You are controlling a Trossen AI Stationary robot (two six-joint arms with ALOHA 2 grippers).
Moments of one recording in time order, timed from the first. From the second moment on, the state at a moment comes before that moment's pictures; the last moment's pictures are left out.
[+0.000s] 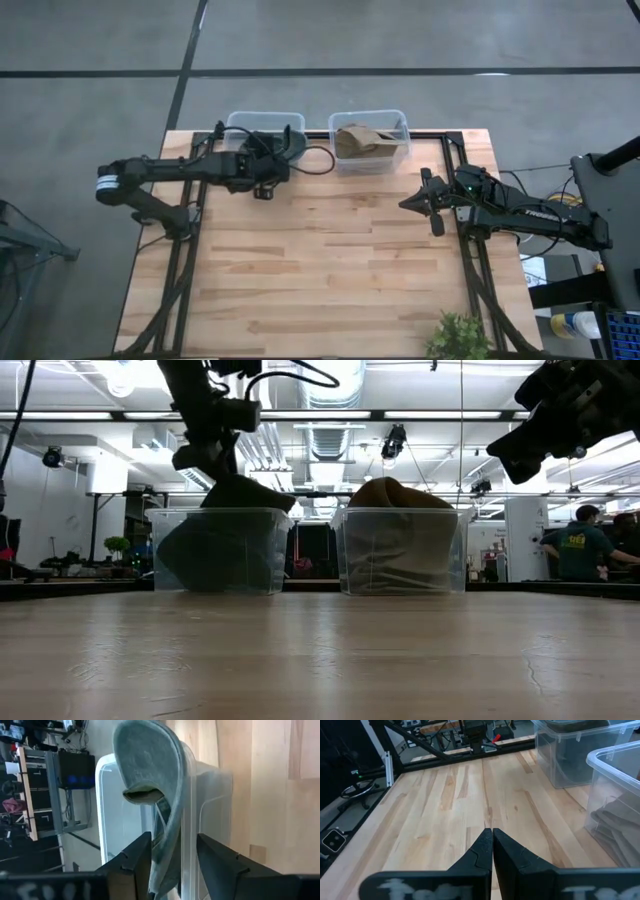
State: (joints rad) left arm 0.18 1.36 1.15 -0.83 -0.70 0.48; right arm -0.33 0.44 0.32 -0.18 -0.37 0.11
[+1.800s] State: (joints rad) left arm 0.25 1.74 1.57 -1.25 -0.78 0.10; right arm -0.33 0.44 0.31 -0.17 -0.37 0.10
